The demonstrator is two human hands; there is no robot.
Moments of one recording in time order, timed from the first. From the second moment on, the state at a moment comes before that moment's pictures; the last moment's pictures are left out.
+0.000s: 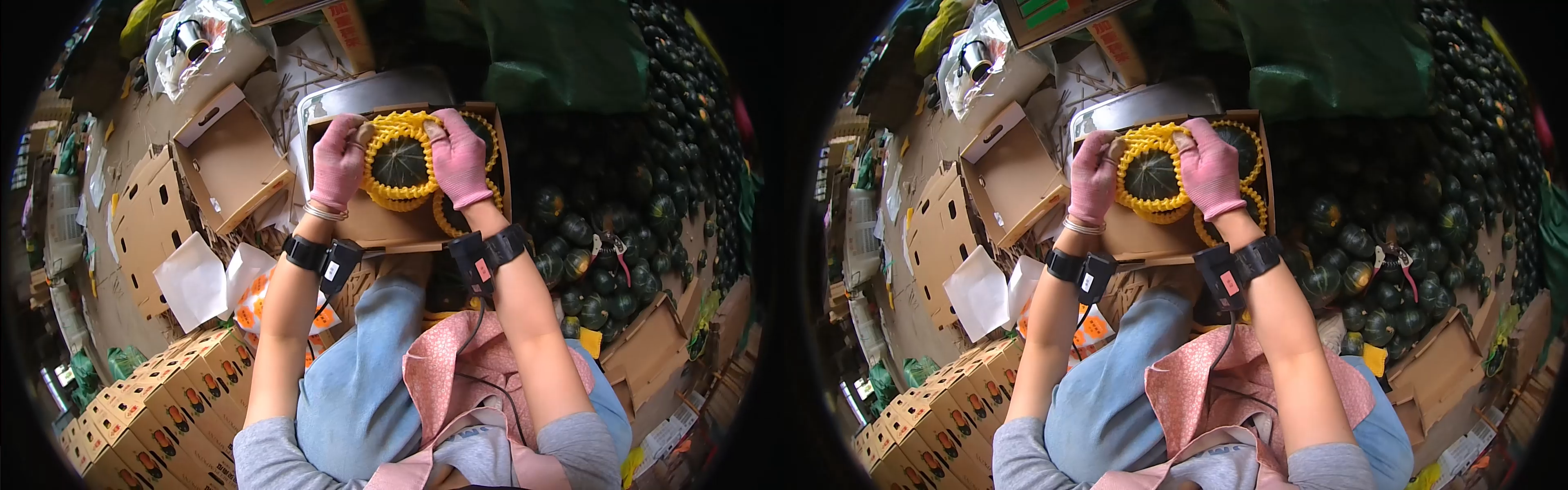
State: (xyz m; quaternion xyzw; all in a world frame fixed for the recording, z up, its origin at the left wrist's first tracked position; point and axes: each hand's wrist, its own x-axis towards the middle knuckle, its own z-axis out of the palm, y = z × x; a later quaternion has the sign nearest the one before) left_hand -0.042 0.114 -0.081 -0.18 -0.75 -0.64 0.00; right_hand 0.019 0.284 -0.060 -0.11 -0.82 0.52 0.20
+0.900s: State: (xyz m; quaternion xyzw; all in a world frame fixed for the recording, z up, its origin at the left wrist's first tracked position) left_hand -0.023 0.091 -0.061 -0.24 -0.74 -0.59 -0.20; right_hand 0.025 0.285 -0.041 -0.02 -0.92 0.36 0.12
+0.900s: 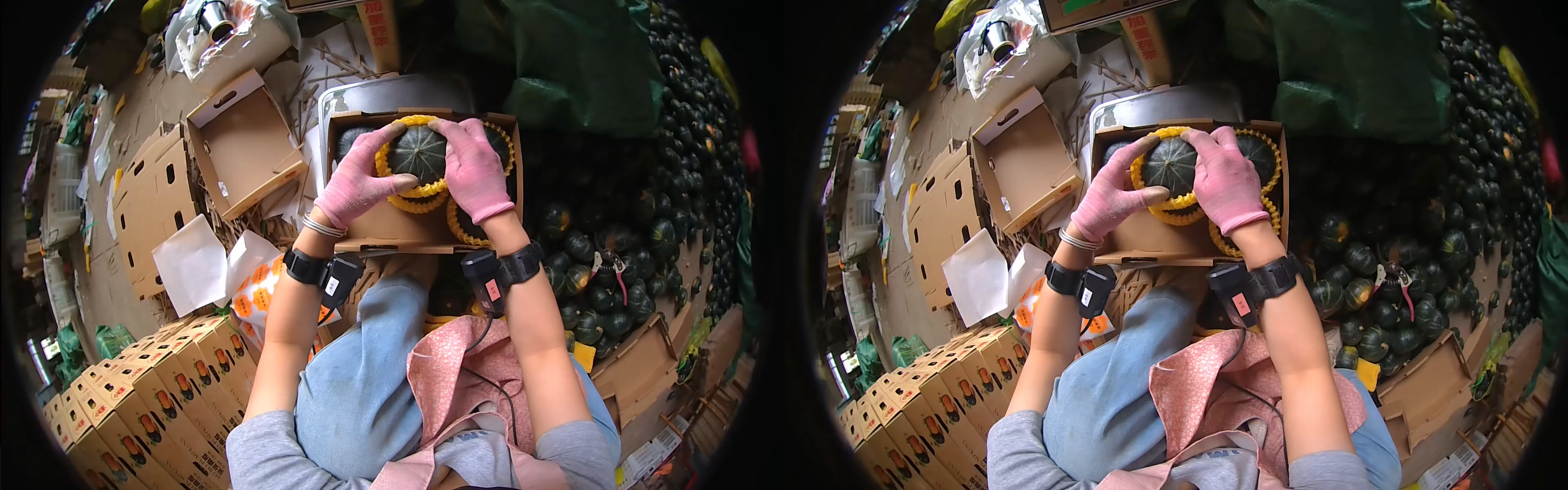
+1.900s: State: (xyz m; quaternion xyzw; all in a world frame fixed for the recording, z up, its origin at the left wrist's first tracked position) left_hand -0.032 0.028 0.033 -0.46 -0.80 -0.33 -0.20; right_hand 0.101 0.234 -0.008 -0.25 -0.42 0.86 -0.15
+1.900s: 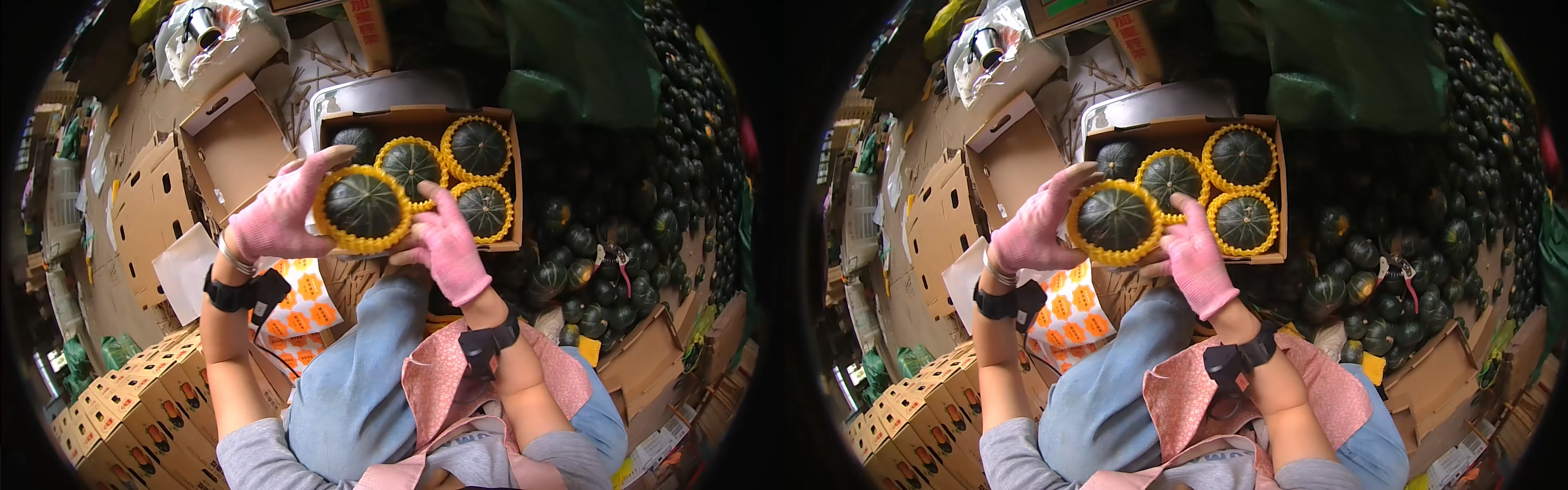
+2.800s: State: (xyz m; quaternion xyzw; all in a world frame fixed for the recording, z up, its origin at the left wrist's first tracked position) left_hand 0.000 0.047 -0.024 -0.45 -0.87 -0.05 -0.18; right_hand 0.091 0.255 -0.037 -0.21 -0.42 0.81 -0.35
